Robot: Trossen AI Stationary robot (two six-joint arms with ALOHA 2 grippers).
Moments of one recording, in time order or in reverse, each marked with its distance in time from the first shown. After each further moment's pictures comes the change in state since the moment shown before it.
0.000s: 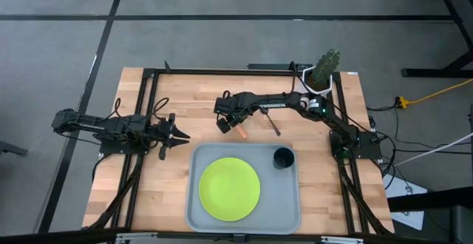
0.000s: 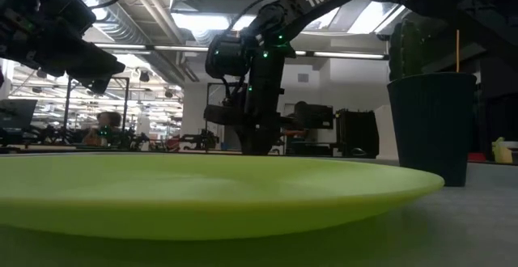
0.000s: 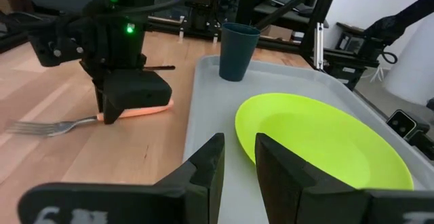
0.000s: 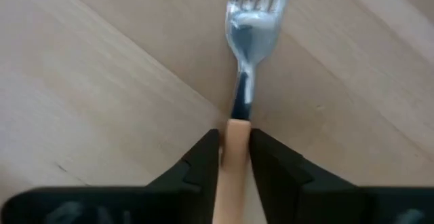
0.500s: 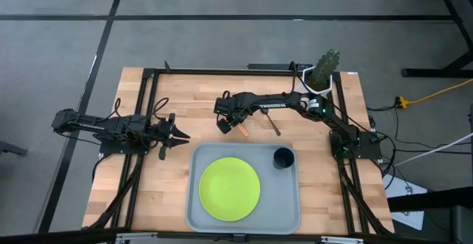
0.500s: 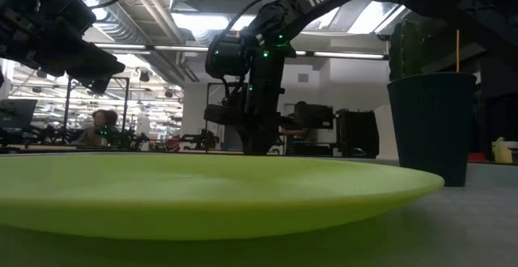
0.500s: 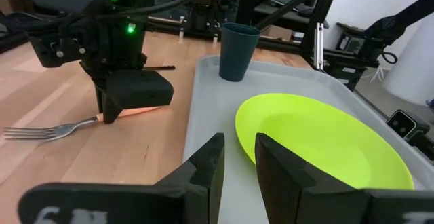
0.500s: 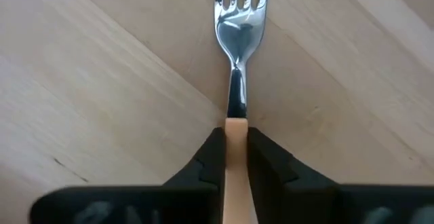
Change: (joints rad) left arm 0.000 0.000 0.000 0.000 0.000 0.000; right arm 0.000 0.000 0.001 -0.006 0.001 -0.034
